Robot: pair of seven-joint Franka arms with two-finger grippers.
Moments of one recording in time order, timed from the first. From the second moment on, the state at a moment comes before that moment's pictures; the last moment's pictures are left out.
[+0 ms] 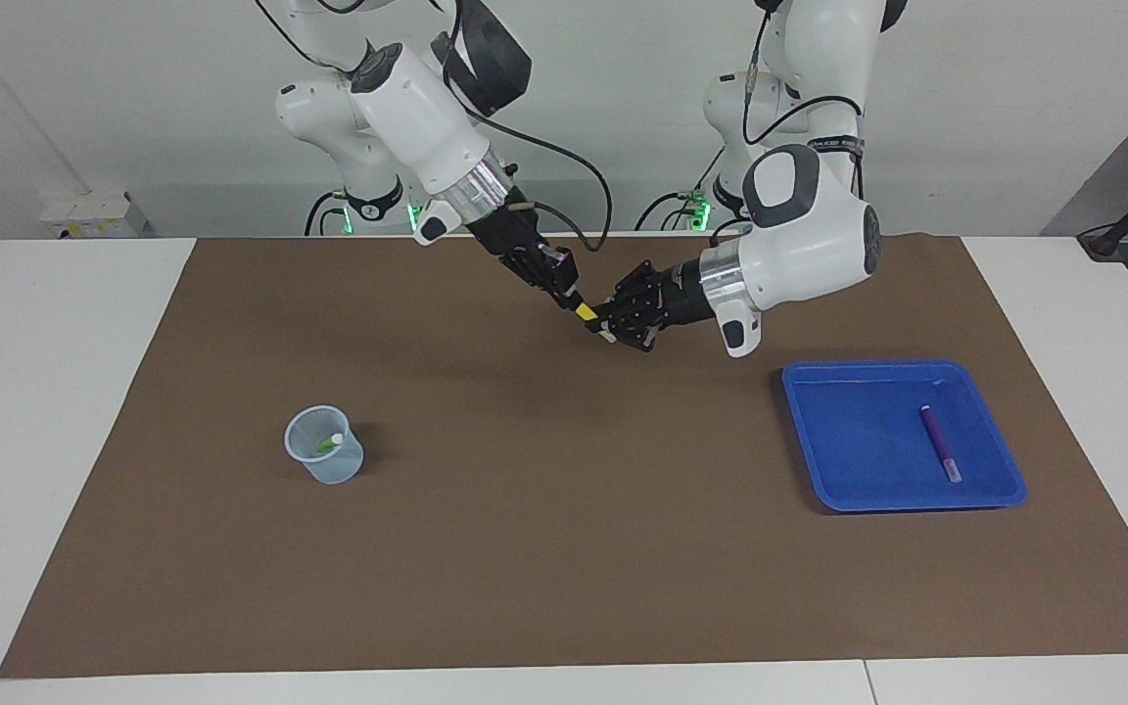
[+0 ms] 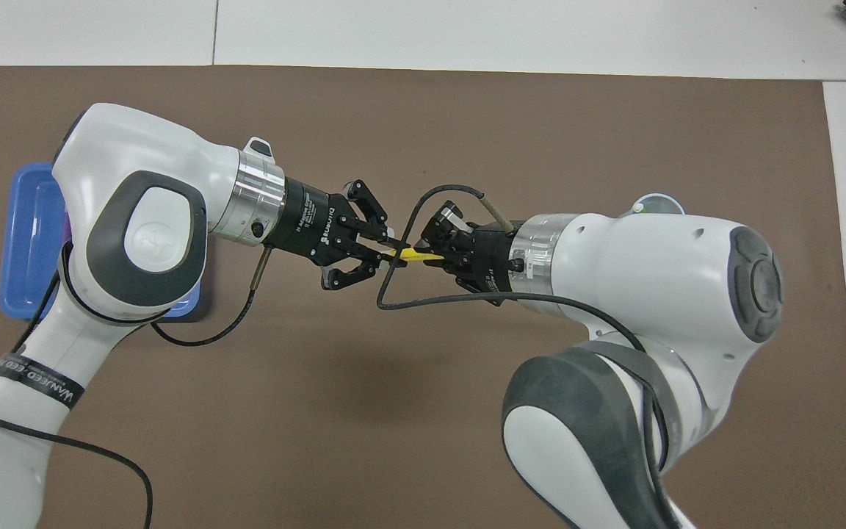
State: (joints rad) left arm -0.13 0.24 -0.28 -1.73 -0.92 1.90 -1.38; right arm 0.41 0.02 0.09 -1.91 0.57 2.36 0.95
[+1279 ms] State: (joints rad) left arm -0.13 0.21 -0.28 -1.73 -0.78 1.90 -1.38; right arm 0.30 0.01 0.08 -1.87 0.55 2.22 0.56
